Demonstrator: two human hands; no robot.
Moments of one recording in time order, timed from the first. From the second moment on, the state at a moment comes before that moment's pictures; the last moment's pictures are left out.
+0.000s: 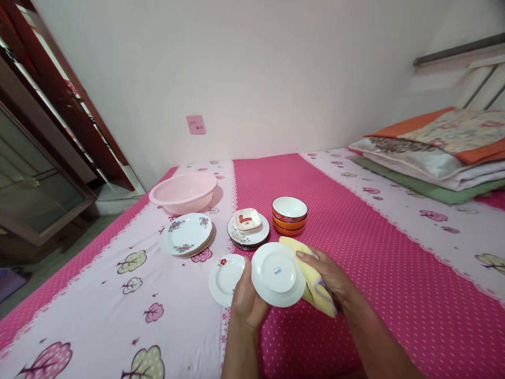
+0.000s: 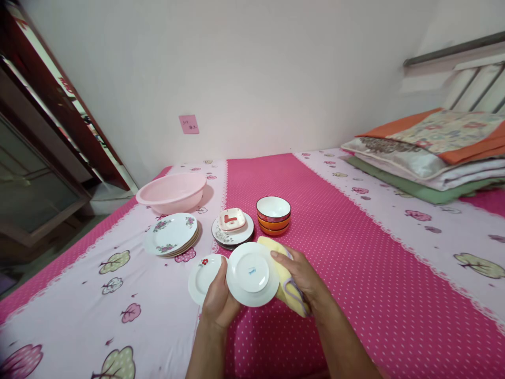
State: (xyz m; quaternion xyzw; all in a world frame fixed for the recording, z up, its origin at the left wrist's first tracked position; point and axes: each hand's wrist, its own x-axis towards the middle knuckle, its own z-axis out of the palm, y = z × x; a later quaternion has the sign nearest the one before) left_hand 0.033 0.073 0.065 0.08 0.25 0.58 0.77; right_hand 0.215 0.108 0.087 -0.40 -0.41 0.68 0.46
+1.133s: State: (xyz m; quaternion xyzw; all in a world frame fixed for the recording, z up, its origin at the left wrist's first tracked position) left_hand 0.018 0.073 0.072 0.13 0.33 0.59 0.72; right_hand 0.195 0.078 0.118 -0.31 -0.88 0.05 0.37
